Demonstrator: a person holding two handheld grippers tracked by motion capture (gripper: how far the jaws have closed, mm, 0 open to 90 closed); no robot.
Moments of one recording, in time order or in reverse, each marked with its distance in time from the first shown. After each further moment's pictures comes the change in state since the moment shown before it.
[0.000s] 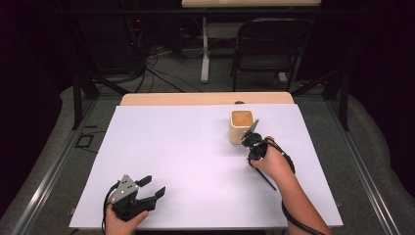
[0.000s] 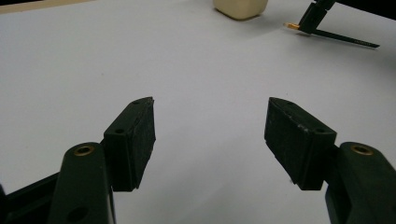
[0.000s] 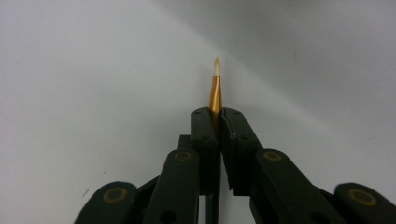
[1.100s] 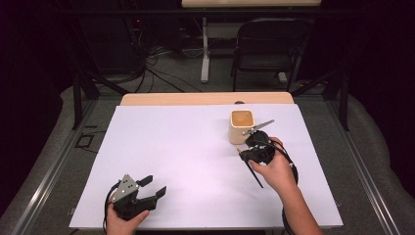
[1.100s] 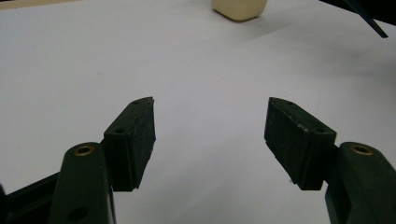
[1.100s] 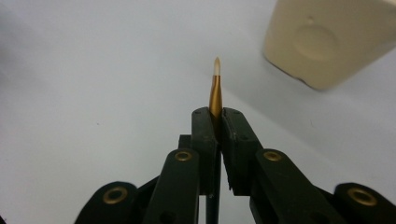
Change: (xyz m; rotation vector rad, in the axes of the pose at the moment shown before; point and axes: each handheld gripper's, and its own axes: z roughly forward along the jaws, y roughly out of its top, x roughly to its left) left arm 0.001 -0.001 0.003 -0.003 -0.009 -0.011; right arm 0.034 -0.028 -0.069 -0.416 0.116 -0.060
